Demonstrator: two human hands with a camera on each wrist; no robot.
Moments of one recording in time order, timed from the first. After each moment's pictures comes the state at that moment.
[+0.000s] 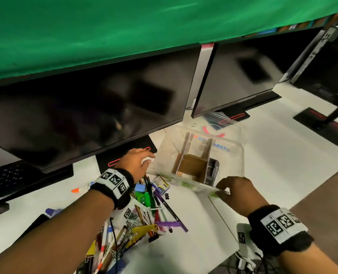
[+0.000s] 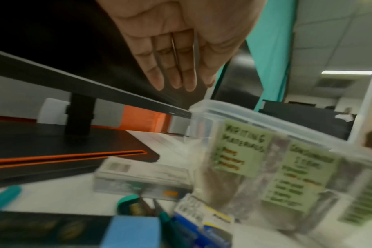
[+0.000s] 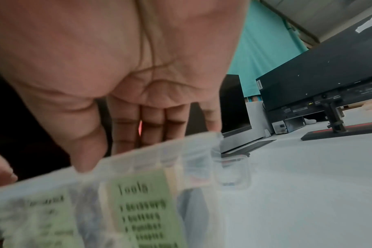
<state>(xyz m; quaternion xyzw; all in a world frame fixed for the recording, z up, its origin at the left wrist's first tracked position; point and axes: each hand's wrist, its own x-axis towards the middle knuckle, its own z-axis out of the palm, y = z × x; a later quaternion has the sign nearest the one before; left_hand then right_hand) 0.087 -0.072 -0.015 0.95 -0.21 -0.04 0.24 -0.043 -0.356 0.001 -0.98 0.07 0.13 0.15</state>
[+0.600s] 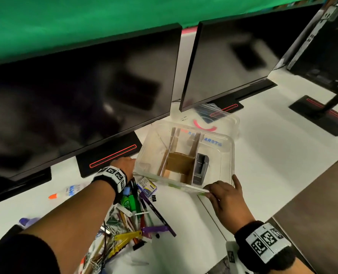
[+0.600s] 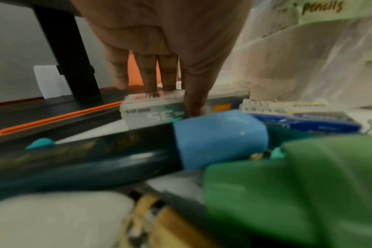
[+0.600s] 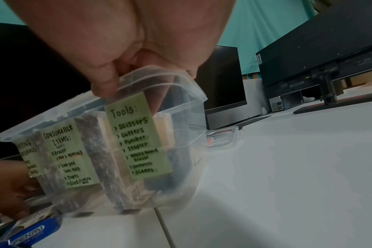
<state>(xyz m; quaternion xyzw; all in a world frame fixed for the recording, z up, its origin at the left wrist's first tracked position) 0.140 -0.101 -0.093 0.96 -0.17 -0.22 -0.02 -0.056 -0.373 -0.070 -0.97 -0.03 -0.15 0.16</state>
